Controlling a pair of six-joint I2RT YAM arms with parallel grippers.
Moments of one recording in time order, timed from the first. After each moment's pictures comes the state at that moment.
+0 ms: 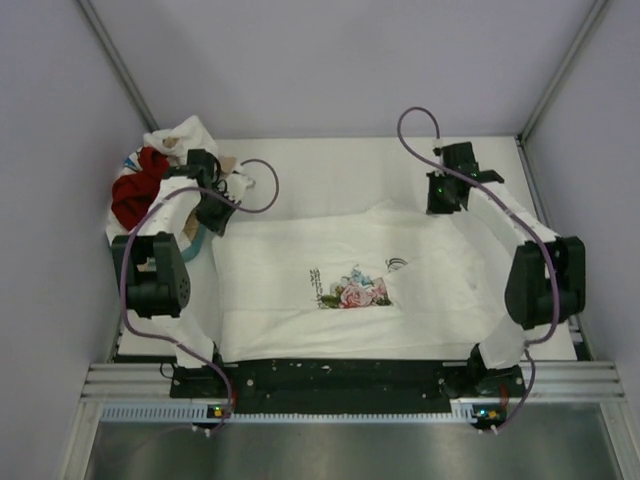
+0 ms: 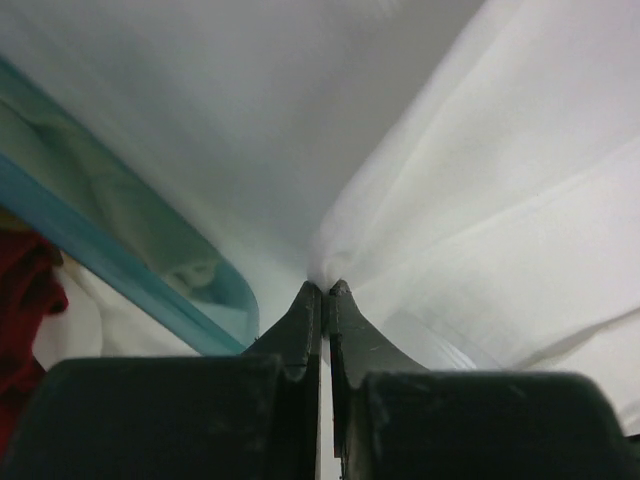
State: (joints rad) left arm 0.03 1.84 1.50 -0.97 0.17 0.67; right arm 0.19 1.77 1.42 -0.60 -0.03 0.18
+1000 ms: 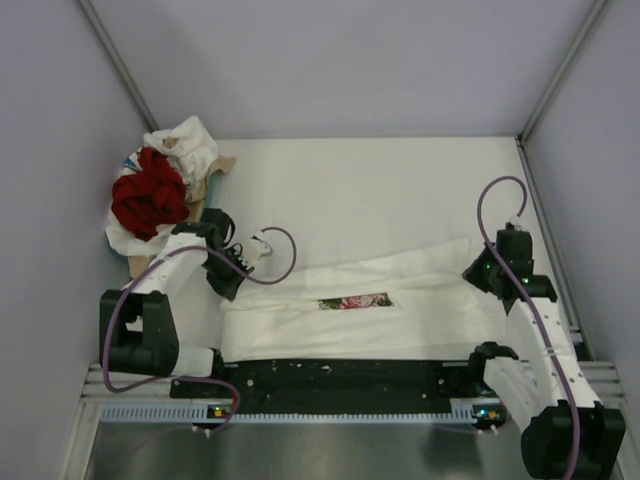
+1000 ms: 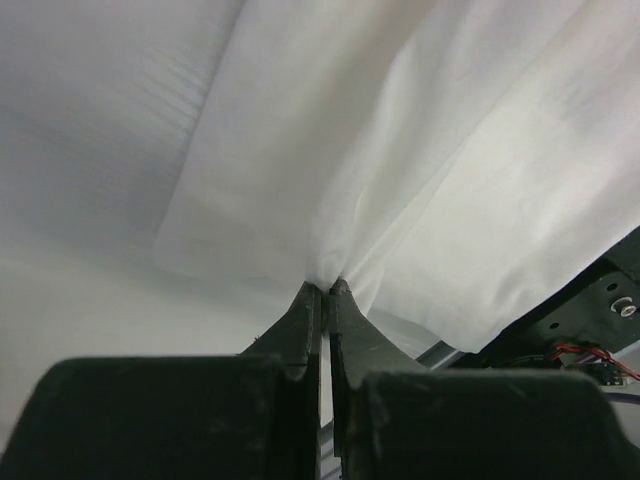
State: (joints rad) left arm -0.09 1.39 0.90 -1.01 0.24 0.77; right arm -0.04 0.82 0.61 -0.62 0.00 0.52
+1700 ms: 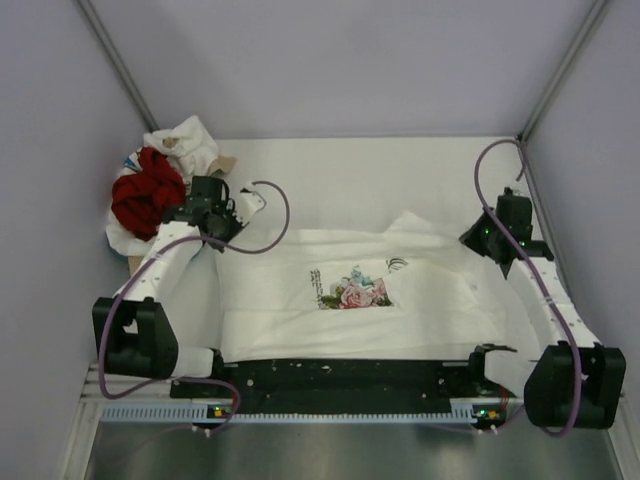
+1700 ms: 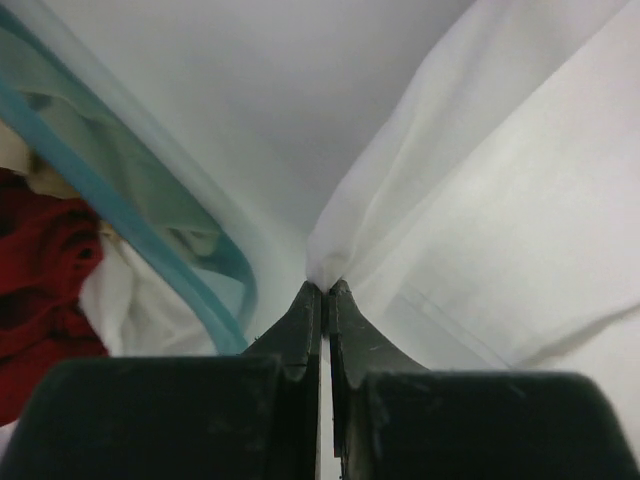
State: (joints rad) left arm -0.09 1.39 1.11 -0.72 0.06 0.72; right arm -0.05 1.13 0.83 -0.41 -0.05 0.53
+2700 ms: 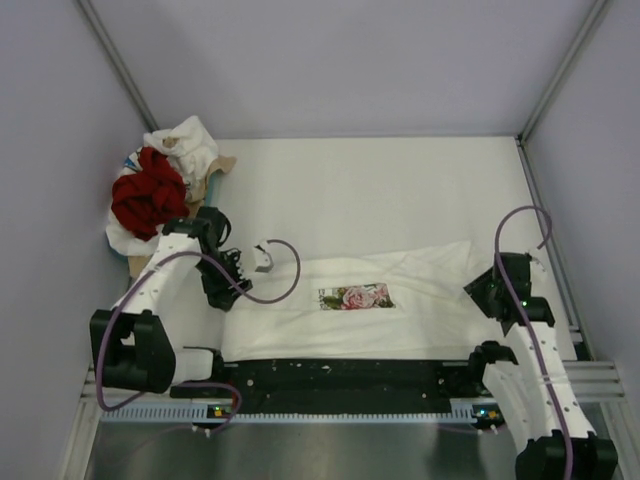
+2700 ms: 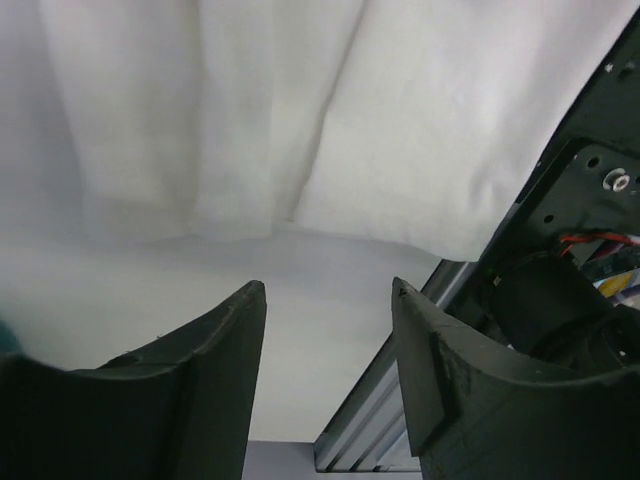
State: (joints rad) left arm -0.10 1.30 0.95 -1.25 0.25 1.08; right arm -0.05 0.66 0.45 -0.70 0.13 0.85
